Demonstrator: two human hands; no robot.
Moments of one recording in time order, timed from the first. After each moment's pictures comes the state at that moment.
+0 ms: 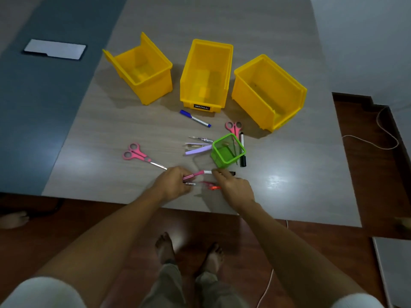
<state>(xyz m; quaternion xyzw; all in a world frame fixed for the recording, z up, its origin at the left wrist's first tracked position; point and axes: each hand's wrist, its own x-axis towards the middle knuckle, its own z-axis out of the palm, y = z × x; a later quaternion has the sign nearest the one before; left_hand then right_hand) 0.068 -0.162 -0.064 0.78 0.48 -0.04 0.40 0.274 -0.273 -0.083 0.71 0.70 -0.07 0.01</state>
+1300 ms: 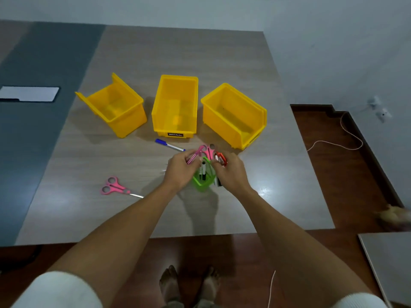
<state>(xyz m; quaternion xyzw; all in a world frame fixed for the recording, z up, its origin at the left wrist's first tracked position) 0.197 -0.133 -0.012 0.68 0.49 0.25 0.49 0.347 -0.219 -0.003 0.77 0.45 -0.23 -0.38</state>
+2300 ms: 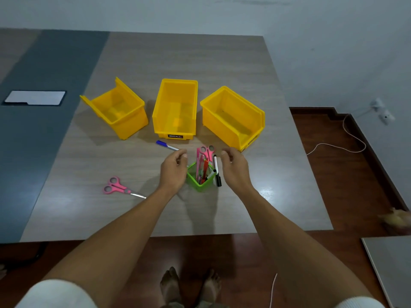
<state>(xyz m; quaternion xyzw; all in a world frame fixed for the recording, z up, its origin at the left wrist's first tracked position) 0.184 -0.142 -0.020 0.66 0.53 0.29 0.45 0.352 -0.230 0.002 0.76 0.36 -0.26 -0.47</state>
